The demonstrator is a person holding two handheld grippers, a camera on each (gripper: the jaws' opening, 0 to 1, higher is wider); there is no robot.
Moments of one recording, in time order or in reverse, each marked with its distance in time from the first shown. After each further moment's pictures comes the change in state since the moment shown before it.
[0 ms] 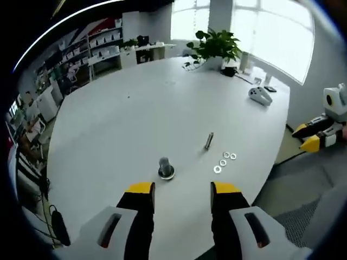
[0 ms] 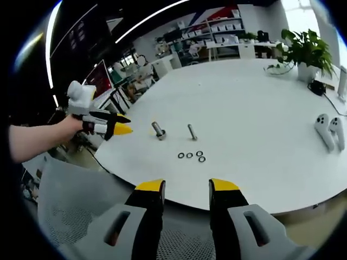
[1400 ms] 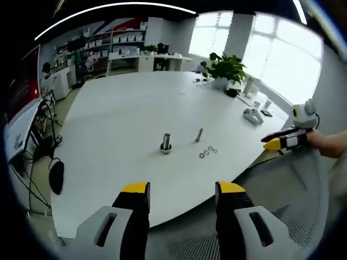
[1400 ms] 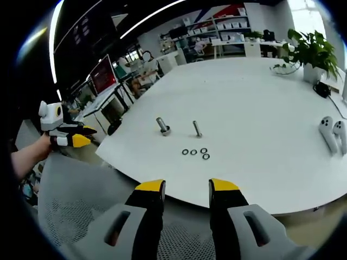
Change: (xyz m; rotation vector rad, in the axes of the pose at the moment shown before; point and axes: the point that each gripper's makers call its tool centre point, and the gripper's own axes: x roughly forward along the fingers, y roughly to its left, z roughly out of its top) left arm -0.107 -0.030 -0.051 -0.282 -0.150 -0.019; right arm 0.002 0.005 -0.004 -0.028 0.028 0.028
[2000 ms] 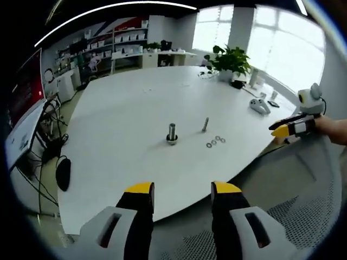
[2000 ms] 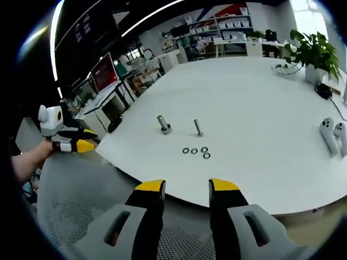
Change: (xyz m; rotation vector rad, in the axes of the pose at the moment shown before) left arm 0.005 0.011 -0.023 0.124 0.087 0.092; right arm 0.001 0.000 -0.001 -0.010 0.012 -0.001
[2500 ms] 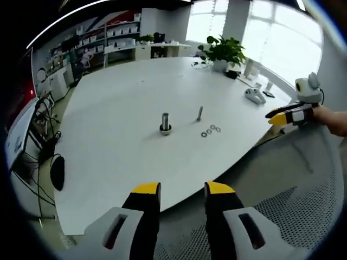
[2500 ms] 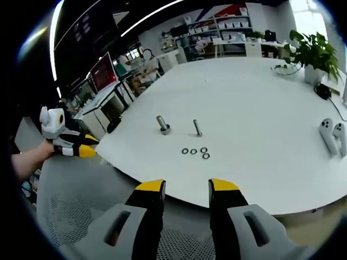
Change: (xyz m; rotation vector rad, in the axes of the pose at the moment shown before) left arm 0.007 -0.001 -0.014 0.046 0.079 -0.048; right arm 0.001 0.001 0.001 -0.009 0.002 -0.005
